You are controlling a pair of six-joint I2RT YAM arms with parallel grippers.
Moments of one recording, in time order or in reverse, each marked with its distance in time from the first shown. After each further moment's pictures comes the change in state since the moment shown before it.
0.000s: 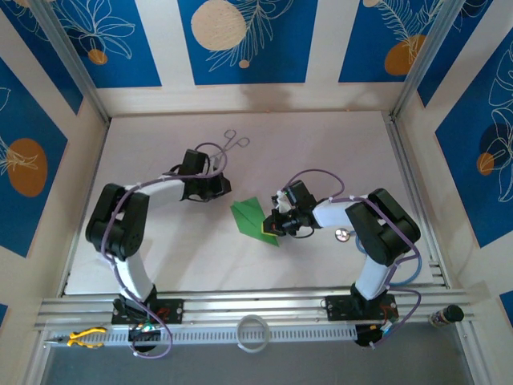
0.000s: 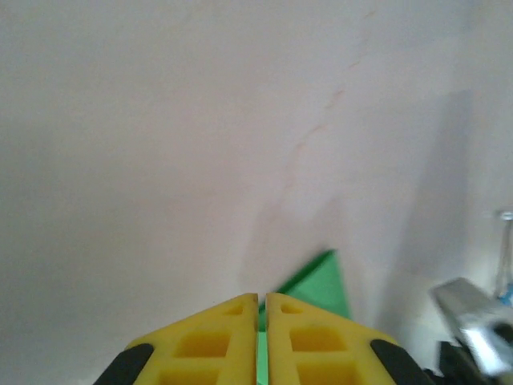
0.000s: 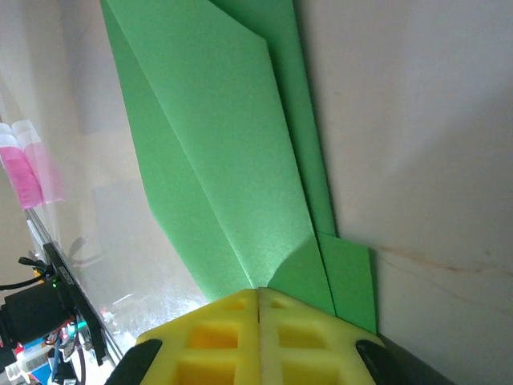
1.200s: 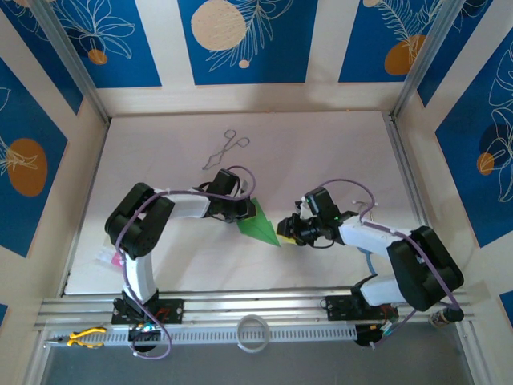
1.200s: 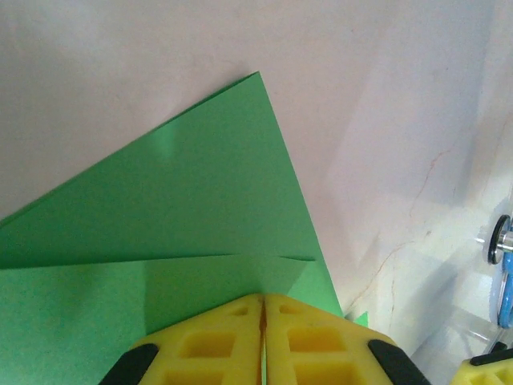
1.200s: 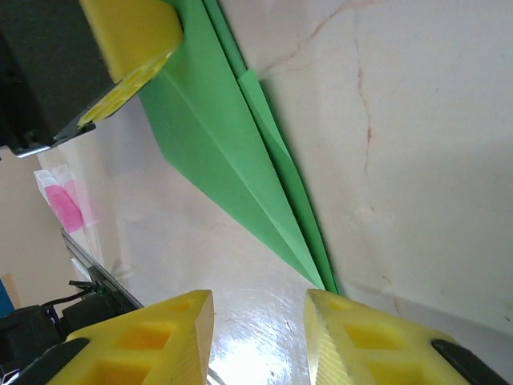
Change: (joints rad) left arm -0.231 0.116 -0.056 0.095 0.000 -0.132; right arm -0.062 -0.377 -0.200 -0.131 0.048 0.193
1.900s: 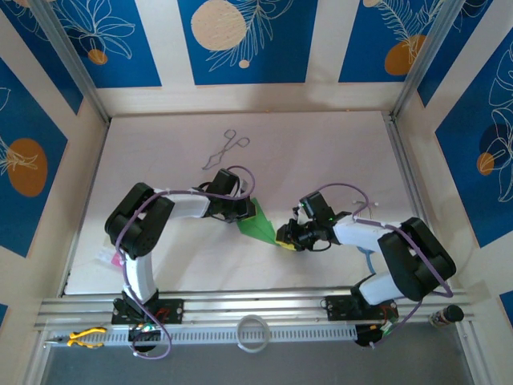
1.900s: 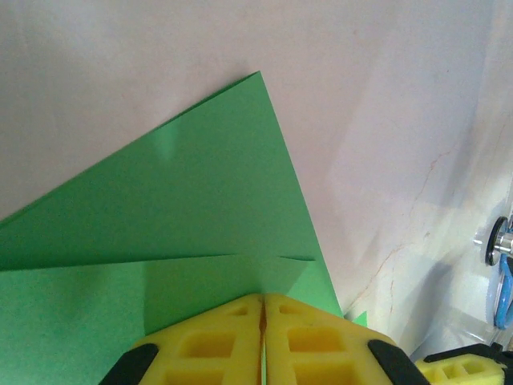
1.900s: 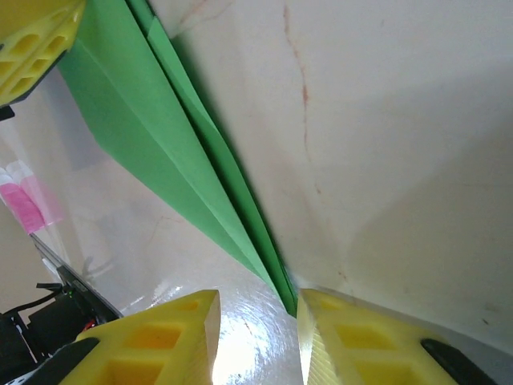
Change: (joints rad) left arm 0.003 0.000 0.000 0.000 0.004 -0.008; right arm 0.032 0.074 -0.002 -0.016 0.027 0.010
